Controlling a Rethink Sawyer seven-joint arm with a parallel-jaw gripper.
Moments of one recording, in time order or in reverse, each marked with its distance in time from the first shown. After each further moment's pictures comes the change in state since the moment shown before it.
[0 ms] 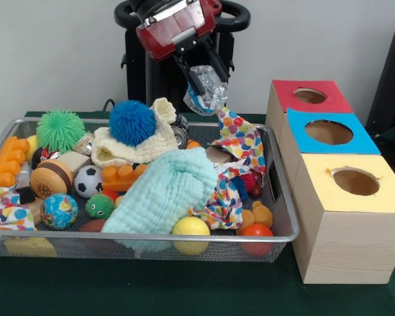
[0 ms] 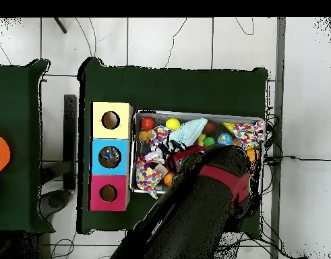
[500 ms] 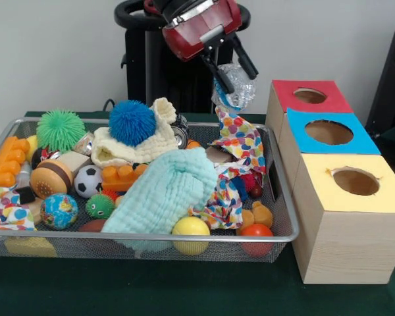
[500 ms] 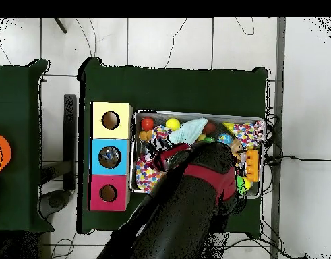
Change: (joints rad) arm 0.057 -0.019 0.018 0.000 0.000 0.000 0.000
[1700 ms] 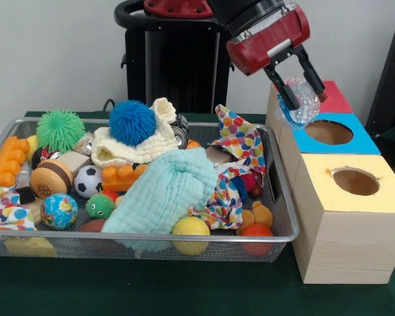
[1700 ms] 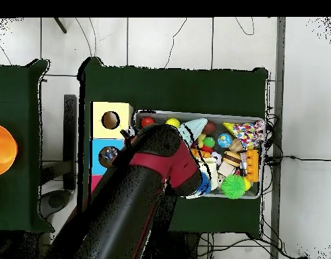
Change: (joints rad) arm 0.127 0.047 0.000 -0.106 0.000 0.104 0.219
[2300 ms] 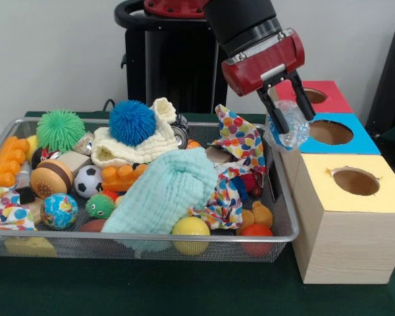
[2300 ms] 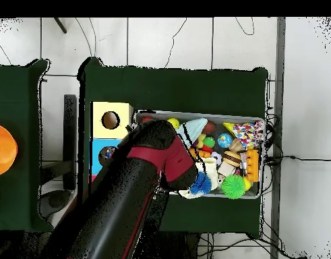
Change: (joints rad) arm 0.005 0.054 0.000 -0.028 0.000 0.077 0.011
